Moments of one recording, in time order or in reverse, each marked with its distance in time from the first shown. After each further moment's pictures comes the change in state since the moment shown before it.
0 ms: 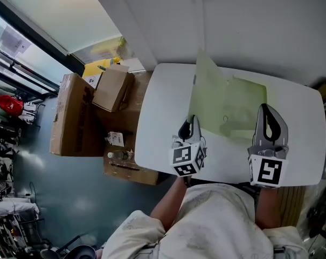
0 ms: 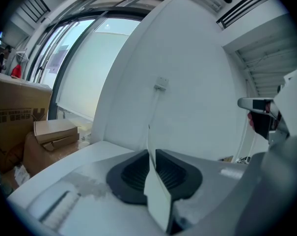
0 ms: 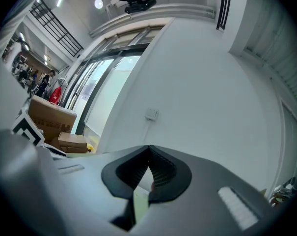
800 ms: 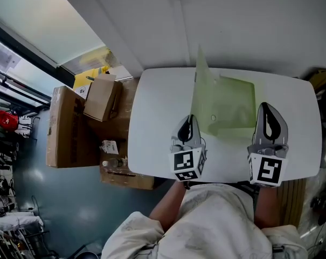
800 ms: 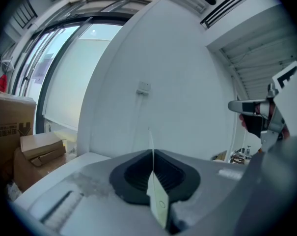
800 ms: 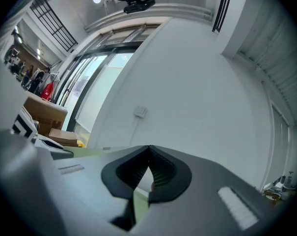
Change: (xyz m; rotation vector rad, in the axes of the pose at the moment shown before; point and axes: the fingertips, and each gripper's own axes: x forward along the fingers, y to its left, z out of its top) left arm 0.006 -0.059 0.021 0.123 -0.049 -0.092; right arm -0.015 -0.047 -0.011 -0.001 0.016 -0.097
